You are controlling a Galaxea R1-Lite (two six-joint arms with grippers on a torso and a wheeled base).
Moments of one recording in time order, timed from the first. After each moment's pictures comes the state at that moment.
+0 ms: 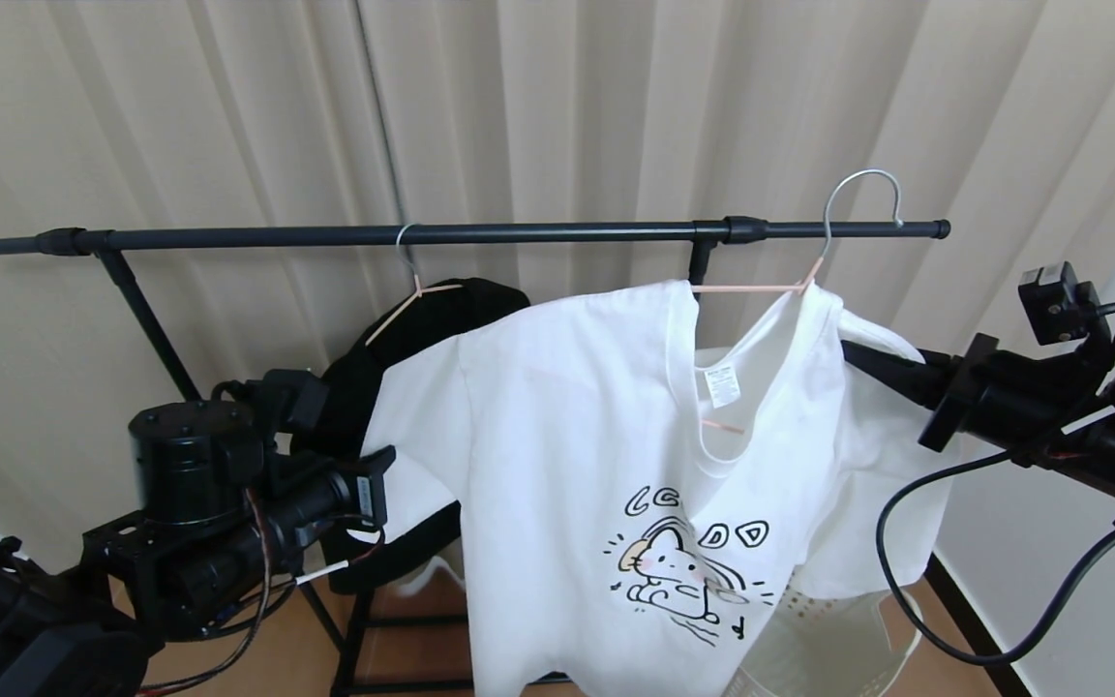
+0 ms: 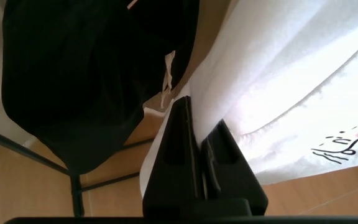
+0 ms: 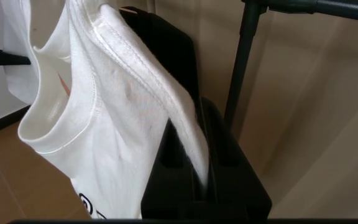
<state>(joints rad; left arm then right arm) -0.35 1.79 -0.43 -1.03 0.06 -0.11 -0.02 1.76 -0.57 -1.24 0.77 0.05</state>
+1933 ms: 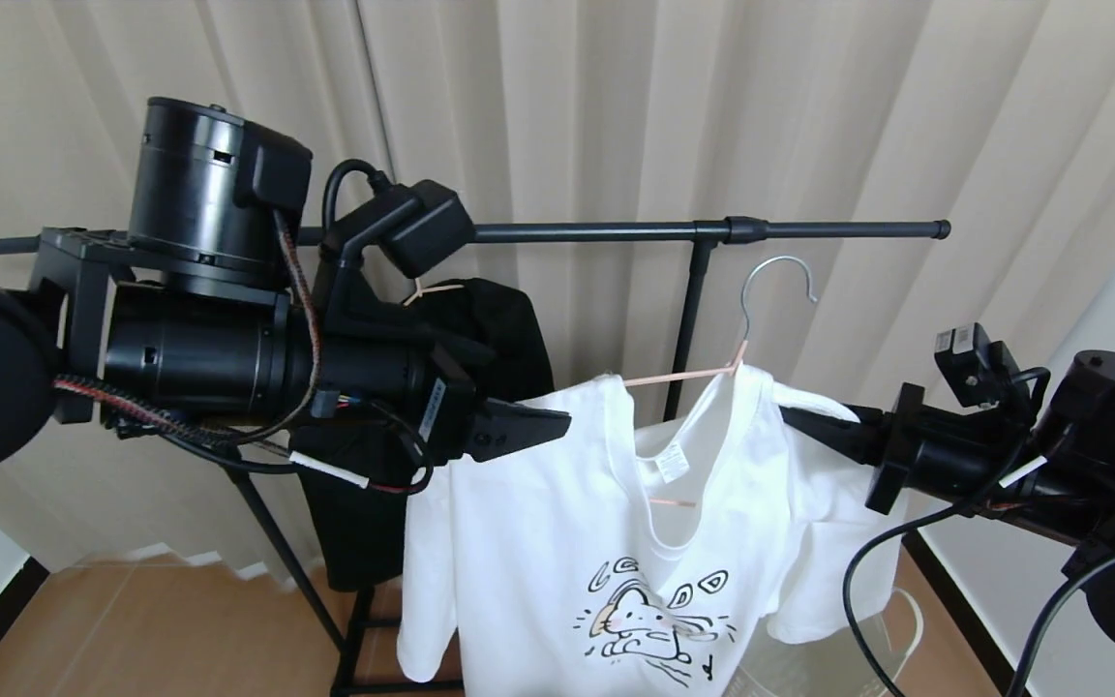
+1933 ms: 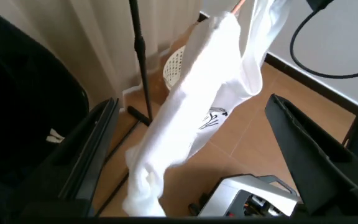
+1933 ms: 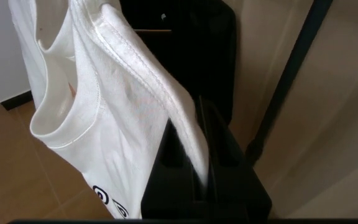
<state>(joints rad) -0.57 1.62 -1.22 0.09 -0.35 0.24 0.11 1.83 -0.48 -1.28 0.79 -0.05</state>
